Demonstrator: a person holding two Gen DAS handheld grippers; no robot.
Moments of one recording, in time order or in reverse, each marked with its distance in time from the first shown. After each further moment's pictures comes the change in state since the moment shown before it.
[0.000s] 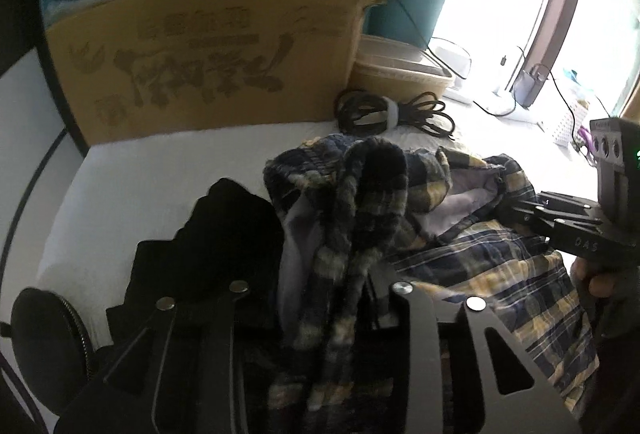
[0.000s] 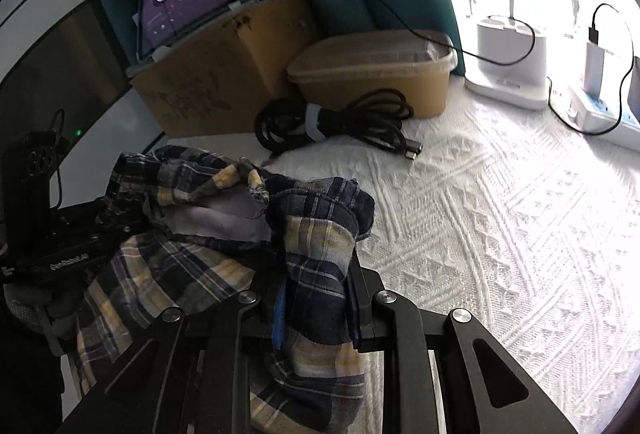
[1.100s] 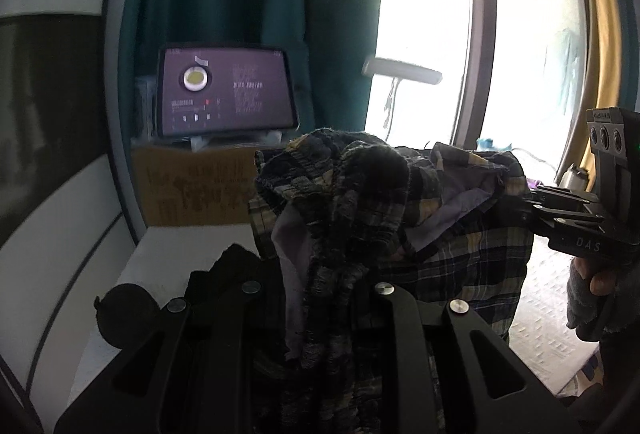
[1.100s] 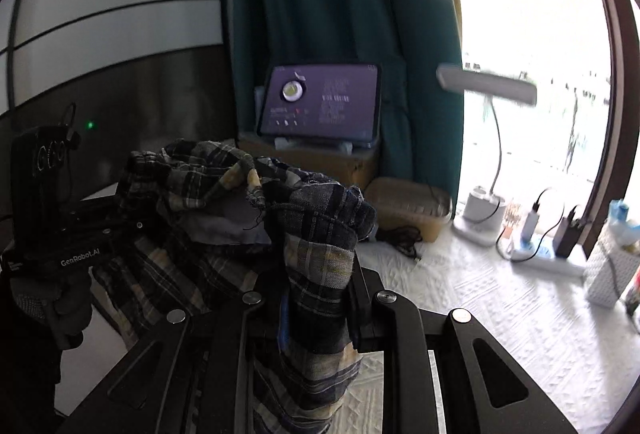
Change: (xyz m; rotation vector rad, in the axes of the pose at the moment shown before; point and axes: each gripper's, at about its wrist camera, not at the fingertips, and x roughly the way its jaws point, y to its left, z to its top) left arm -0.162 -0.046 -0.042 0.089 -0.396 -0.029; right arm -0.191 0.129 -0.029 -0.283 -0.304 -0.074
